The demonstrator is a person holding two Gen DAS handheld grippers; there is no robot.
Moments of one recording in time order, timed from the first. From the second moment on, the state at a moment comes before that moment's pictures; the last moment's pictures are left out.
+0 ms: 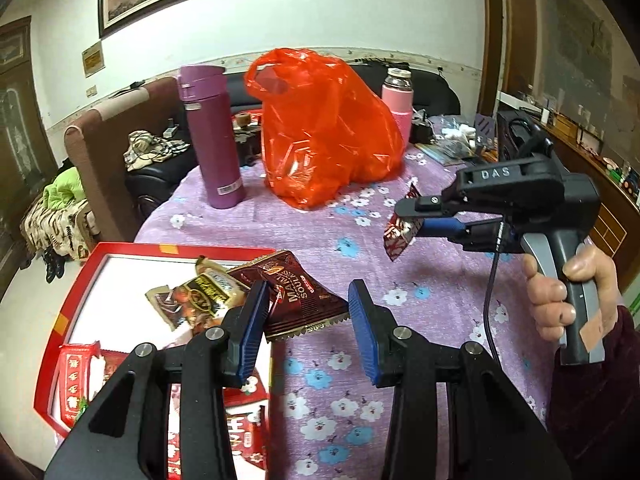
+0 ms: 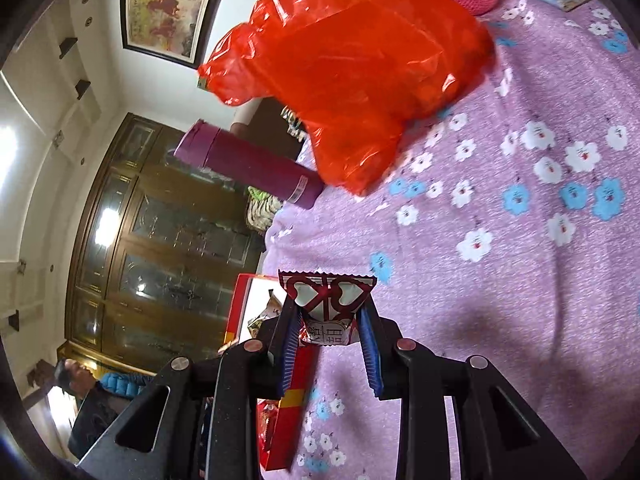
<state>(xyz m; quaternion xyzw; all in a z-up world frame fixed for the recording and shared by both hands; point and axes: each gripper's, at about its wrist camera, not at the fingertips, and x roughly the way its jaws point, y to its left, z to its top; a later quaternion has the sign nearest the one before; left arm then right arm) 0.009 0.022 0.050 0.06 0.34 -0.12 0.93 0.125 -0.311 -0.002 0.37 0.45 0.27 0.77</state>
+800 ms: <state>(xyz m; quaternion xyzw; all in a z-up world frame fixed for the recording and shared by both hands) -0.001 0.157 0.062 -0.01 0.31 0.02 0.95 0.100 -0.185 0.007 0.30 0.46 0.40 0.73</state>
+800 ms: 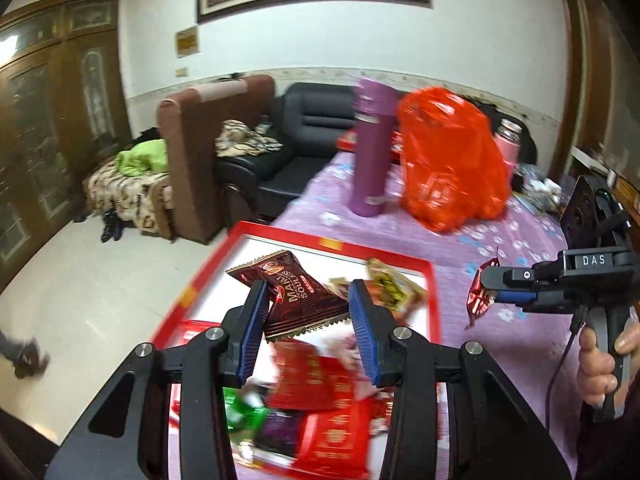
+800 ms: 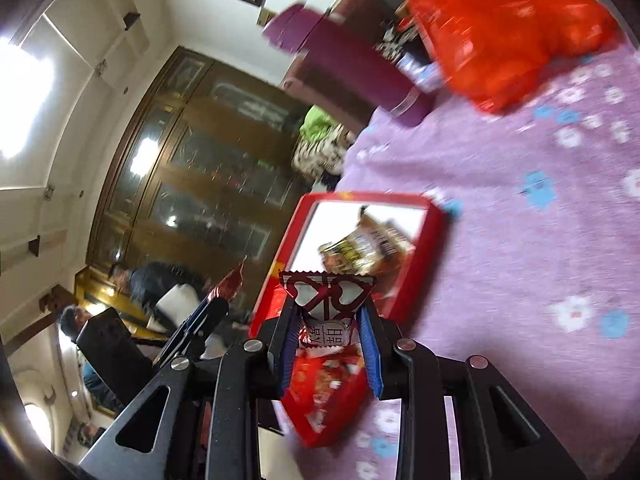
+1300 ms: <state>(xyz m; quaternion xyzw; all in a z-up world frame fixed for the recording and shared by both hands) 0.001 0.191 0.062 -0.01 0.29 0.08 0.95 0.099 -0.081 0.027 0.33 0.39 0.41 0.76</state>
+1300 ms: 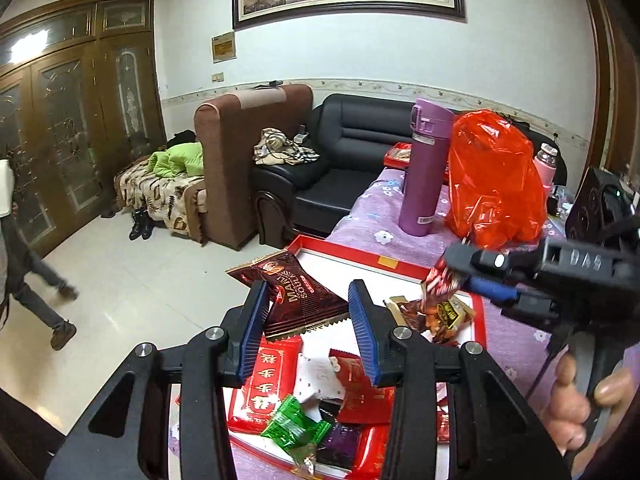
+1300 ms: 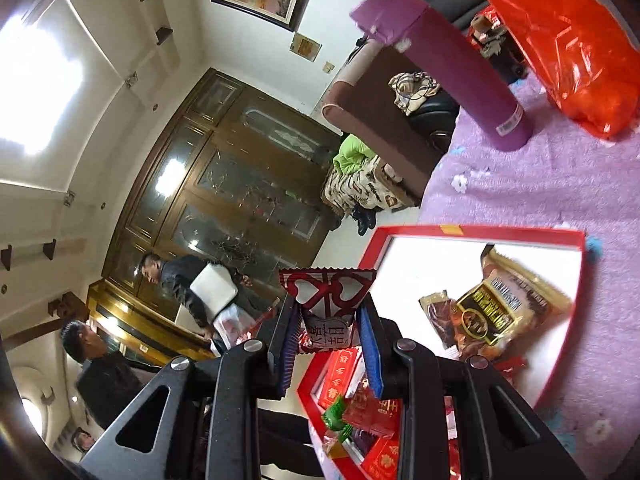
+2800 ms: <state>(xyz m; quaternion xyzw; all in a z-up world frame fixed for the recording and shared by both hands) 0.009 0.179 0.033 0.00 0.32 0.14 0.94 0.089 -0.088 0.018 0.23 0.37 0.34 0.83</state>
